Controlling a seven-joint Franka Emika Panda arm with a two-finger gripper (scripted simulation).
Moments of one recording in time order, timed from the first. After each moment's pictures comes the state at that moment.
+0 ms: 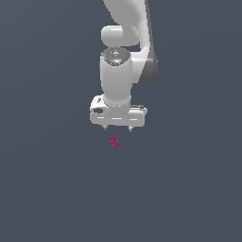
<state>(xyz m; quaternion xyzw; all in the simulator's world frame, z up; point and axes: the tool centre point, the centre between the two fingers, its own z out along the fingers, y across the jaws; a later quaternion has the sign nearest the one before) 0.011 -0.013 0.190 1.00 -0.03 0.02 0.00</state>
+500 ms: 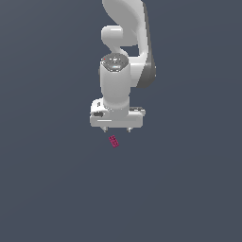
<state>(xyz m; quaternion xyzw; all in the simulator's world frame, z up) 0.008 -0.016 0.175 1.00 0.00 0.02 0.00</state>
